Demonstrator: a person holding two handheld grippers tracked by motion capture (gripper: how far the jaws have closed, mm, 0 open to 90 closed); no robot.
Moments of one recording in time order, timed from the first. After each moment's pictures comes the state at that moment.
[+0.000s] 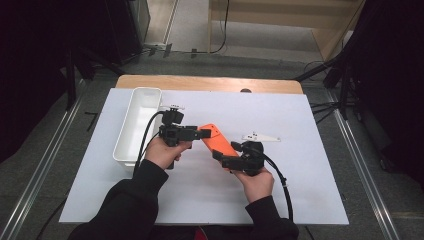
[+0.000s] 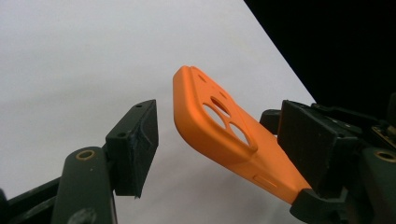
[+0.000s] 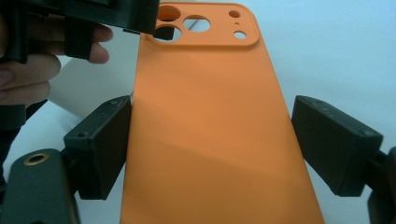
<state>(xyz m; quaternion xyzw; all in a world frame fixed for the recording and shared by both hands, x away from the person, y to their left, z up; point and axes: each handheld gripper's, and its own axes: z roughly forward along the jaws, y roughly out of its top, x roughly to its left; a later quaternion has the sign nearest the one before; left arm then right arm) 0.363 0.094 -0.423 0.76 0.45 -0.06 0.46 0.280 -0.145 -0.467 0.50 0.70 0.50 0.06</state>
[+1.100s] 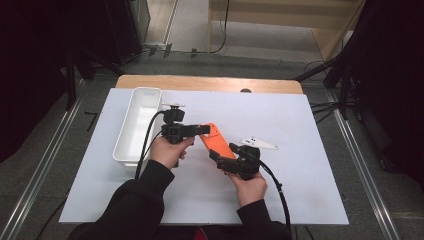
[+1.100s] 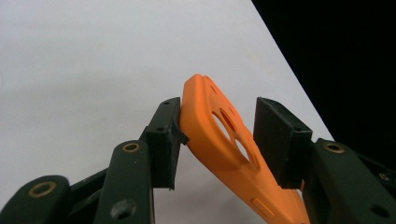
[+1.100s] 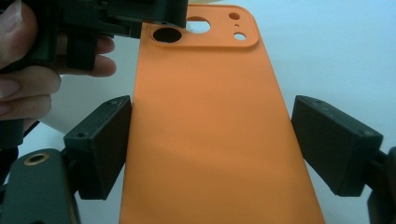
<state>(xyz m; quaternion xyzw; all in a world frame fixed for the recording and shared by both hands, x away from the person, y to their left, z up) 0.369 0.089 -0.426 0.74 0.50 -0.06 0.45 0.272 -0.132 -0.478 0.53 0.66 0.52 0.09</state>
